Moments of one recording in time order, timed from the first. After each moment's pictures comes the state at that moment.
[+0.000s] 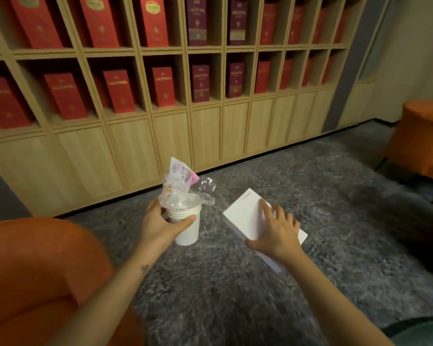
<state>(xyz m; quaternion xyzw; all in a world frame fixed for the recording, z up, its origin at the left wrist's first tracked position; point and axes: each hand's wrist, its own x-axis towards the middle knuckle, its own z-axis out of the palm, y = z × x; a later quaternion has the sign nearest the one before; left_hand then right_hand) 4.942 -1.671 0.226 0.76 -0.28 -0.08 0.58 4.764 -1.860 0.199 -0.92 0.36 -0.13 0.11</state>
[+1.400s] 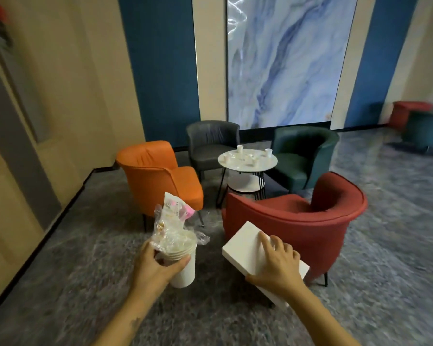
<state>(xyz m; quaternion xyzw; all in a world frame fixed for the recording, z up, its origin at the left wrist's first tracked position) 4.817 -2.862 0.227 0.40 -0.66 -0.45 0.45 4.583 -2.743 0.207 -0.50 0.85 -0.17 0.00</state>
